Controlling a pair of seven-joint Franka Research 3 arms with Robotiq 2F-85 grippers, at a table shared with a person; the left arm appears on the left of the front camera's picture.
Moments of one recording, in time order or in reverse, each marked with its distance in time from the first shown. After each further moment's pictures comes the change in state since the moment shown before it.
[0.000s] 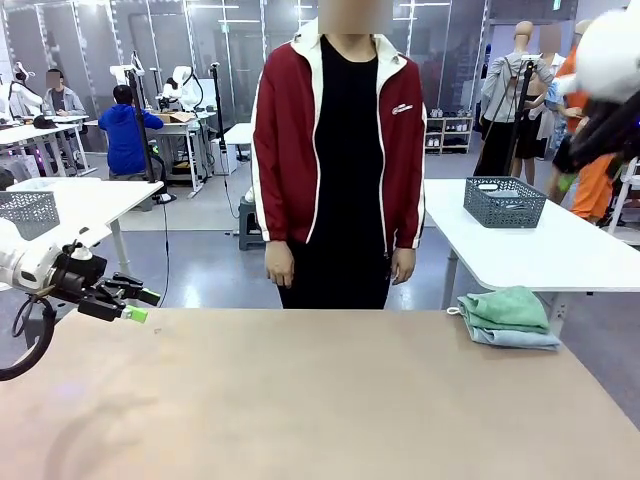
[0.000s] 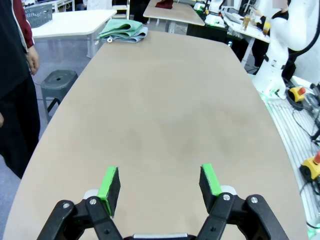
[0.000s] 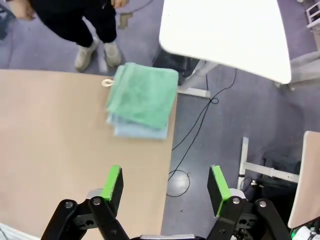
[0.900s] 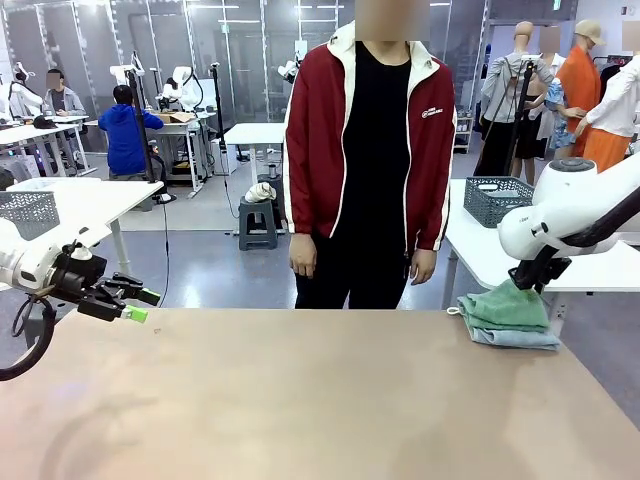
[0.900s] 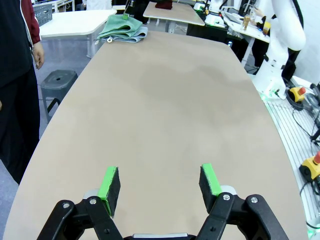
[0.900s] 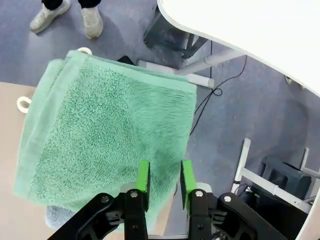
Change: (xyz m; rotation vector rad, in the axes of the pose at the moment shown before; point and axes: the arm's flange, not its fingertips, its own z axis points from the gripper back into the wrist) left arm 0.000 -0.001 0.000 0.000 0.000 0.000; right arm 0.018 -0.011 -0.356 -0.056 0.159 0.096
